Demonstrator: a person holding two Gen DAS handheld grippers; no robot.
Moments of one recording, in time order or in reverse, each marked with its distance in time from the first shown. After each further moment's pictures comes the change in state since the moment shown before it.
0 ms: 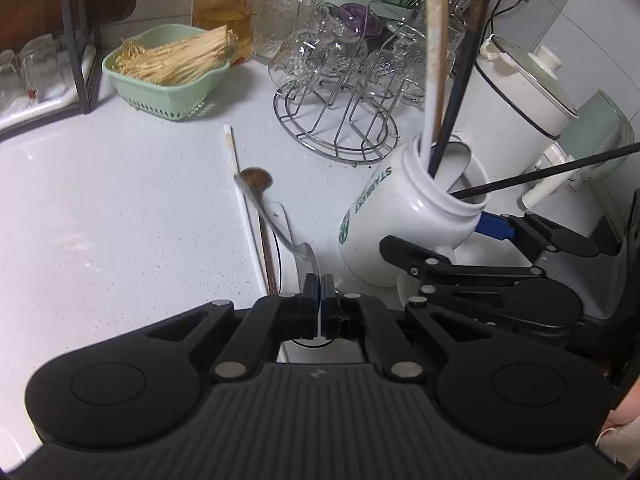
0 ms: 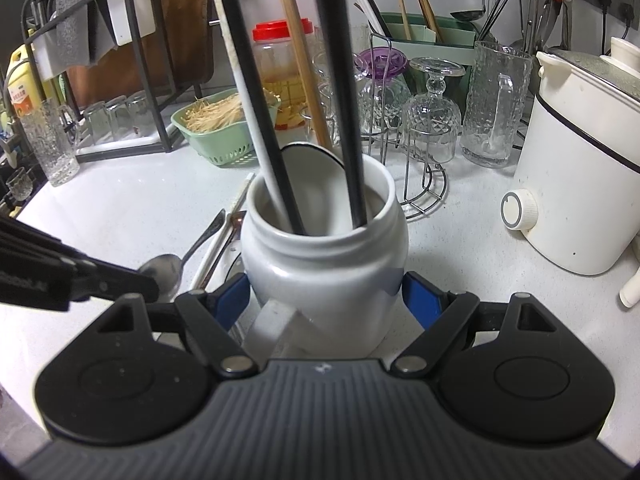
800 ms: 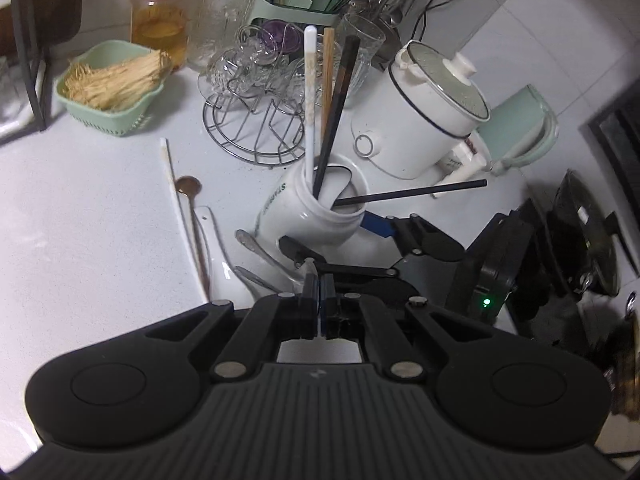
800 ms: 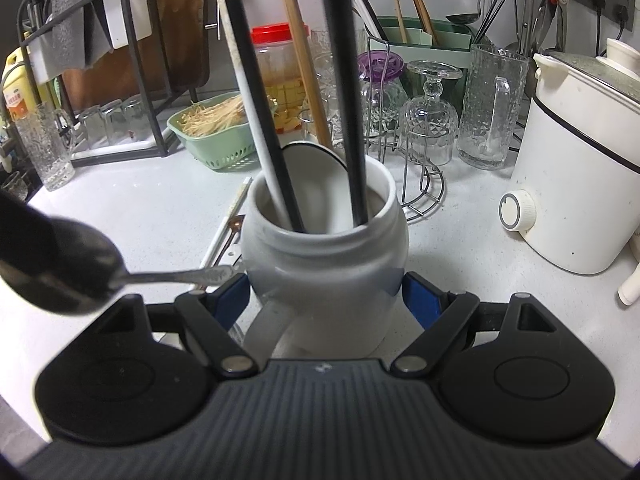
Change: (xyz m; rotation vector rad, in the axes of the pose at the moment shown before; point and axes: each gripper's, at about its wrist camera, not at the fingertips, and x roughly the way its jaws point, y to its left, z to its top) left arm -0.068 -0.026 0.032 0.037 0.093 -0.180; right arm 0.001 0.003 -0.002 0.007 -0.025 -0.017
